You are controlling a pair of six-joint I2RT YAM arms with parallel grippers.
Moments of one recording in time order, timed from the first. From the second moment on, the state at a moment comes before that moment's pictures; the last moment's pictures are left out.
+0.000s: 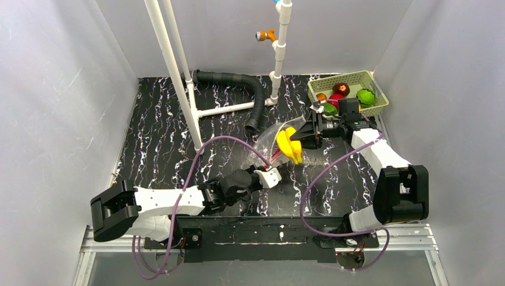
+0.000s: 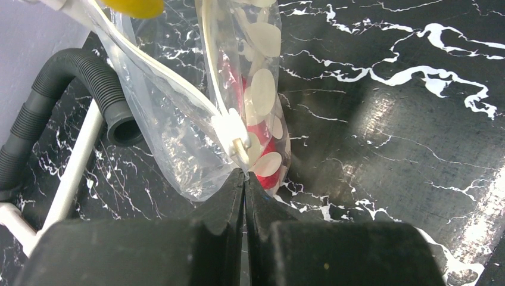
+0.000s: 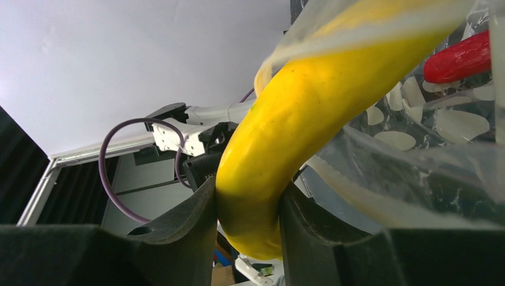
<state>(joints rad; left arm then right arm) -1.20 1.28 0.56 0.33 -0.39 0.41 0.12 1.46 0.99 -0.35 -1.33 0.84</state>
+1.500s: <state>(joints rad) -1.13 1.13 0.50 0.29 -0.29 0.20 0.04 1.24 1.18 -0.75 -1.26 0.05</state>
